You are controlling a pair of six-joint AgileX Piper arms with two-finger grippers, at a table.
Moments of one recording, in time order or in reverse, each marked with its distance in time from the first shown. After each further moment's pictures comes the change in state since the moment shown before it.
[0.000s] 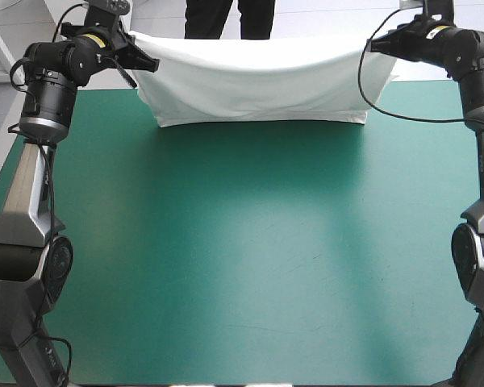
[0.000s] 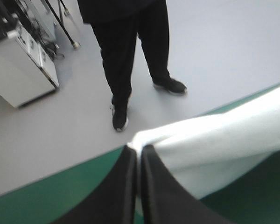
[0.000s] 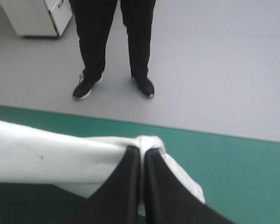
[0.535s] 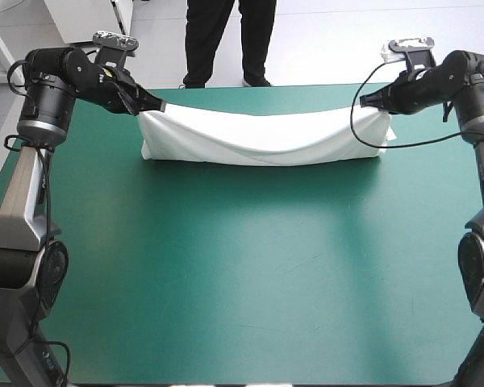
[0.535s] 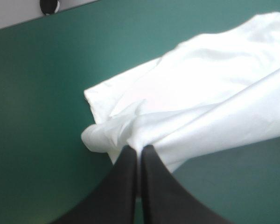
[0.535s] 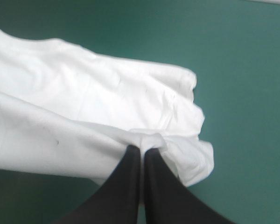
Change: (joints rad) left arm 0.005 -0.036 0.083 -0.108 0.419 -0.115; right arm 0.000 -0.065 0.239 -0.004 0.265 -0.033
